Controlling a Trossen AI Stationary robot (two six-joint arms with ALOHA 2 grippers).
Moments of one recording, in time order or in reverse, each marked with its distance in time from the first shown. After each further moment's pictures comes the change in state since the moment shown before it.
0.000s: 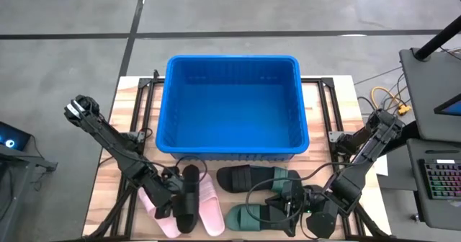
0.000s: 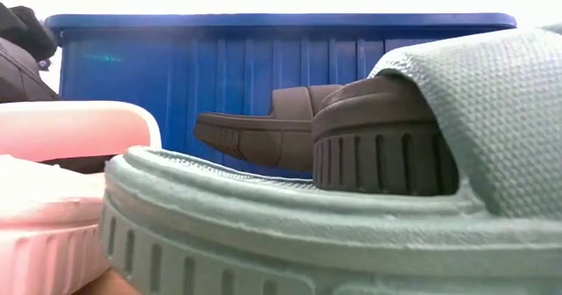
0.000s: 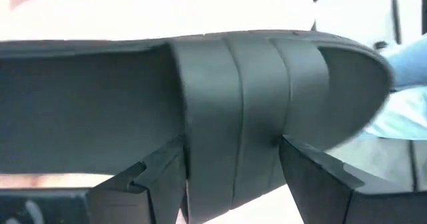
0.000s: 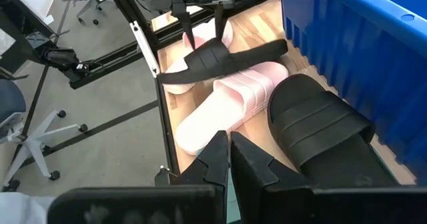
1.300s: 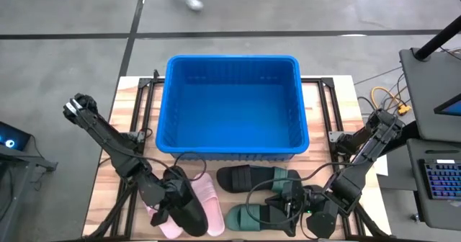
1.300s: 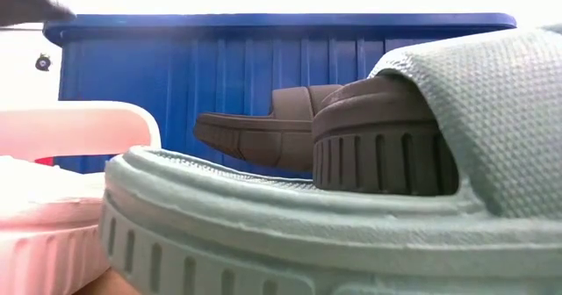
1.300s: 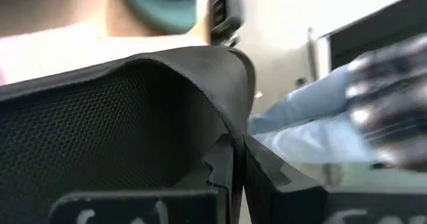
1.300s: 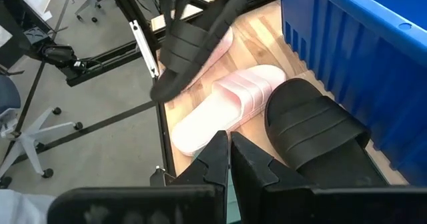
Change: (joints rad) left arm 0.000 -0.040 0.154 0.053 0.040 -0.108; right arm 0.003 0.000 0.000 0.000 0.007 -0.036
